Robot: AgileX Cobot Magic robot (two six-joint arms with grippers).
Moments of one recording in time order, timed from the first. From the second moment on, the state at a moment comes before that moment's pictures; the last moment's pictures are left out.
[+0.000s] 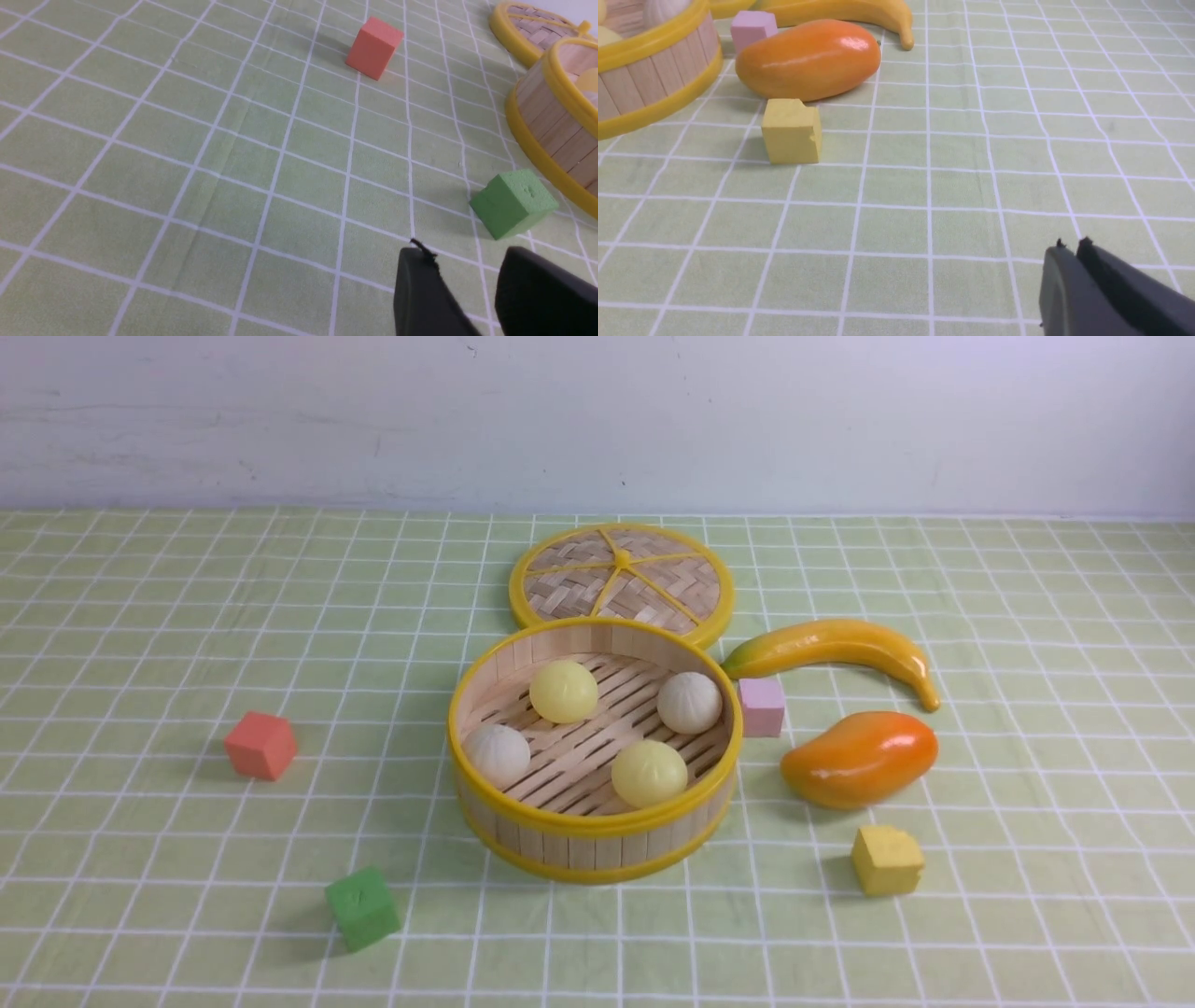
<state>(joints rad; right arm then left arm) 0.00 -0.01 0.02 0.01 0.40 -0.03 -0.02 -0.01 0.03 0.02 0.38 -0.39</state>
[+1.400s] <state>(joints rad) 0.00 -0.01 0.02 0.01 0.39 -0.03 -0.02 -0.01 0.03 0.02 0.38 -0.39</state>
